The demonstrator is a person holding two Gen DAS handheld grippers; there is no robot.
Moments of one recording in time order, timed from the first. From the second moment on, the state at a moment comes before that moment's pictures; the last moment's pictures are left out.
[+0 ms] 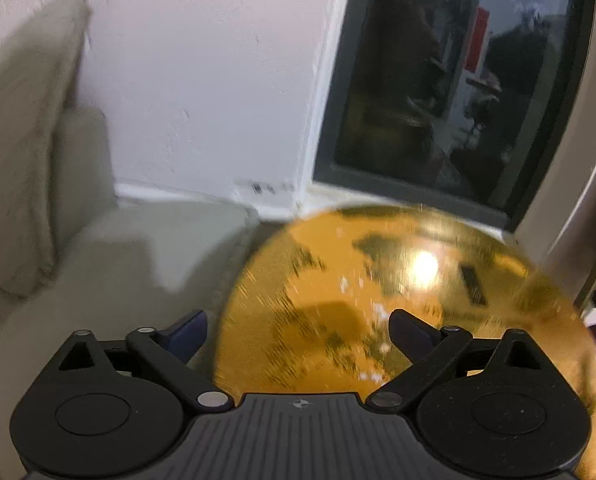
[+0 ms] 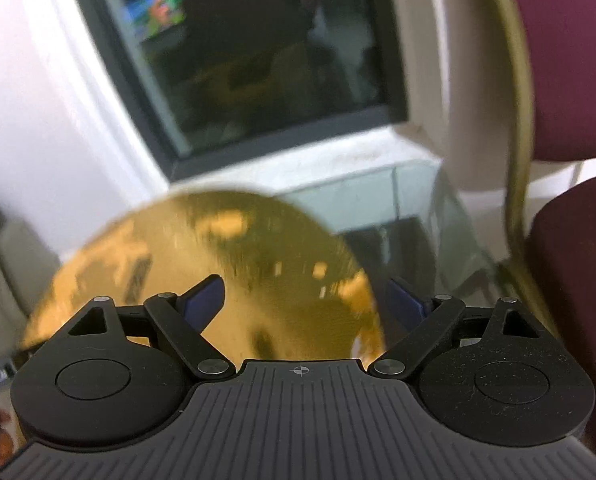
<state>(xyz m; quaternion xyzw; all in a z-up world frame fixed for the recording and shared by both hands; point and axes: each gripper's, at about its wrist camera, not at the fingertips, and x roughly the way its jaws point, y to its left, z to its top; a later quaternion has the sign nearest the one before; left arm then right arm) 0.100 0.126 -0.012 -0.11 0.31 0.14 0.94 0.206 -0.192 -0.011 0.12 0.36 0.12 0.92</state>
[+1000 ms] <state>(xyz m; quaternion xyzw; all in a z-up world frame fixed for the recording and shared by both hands) -0.069 0.052 0.033 -0.02 0.46 0.16 0.87 -0.024 -0.231 0.039 0.12 0.42 0.17 0.88</state>
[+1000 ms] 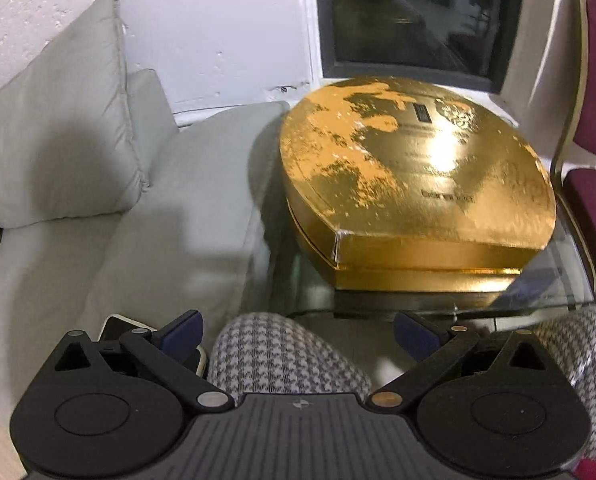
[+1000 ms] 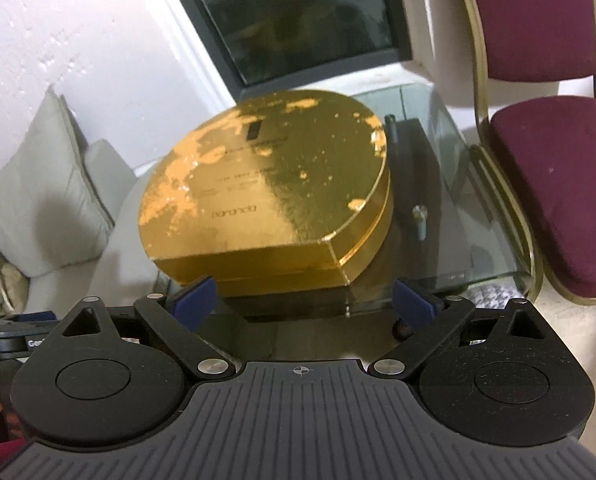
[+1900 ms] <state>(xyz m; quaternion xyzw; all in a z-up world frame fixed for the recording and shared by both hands) 0.041 0.122 -0.017 -0.13 0.45 0.23 0.86 0.026 -0.198 0.014 0.08 0.47 0.16 0.87</state>
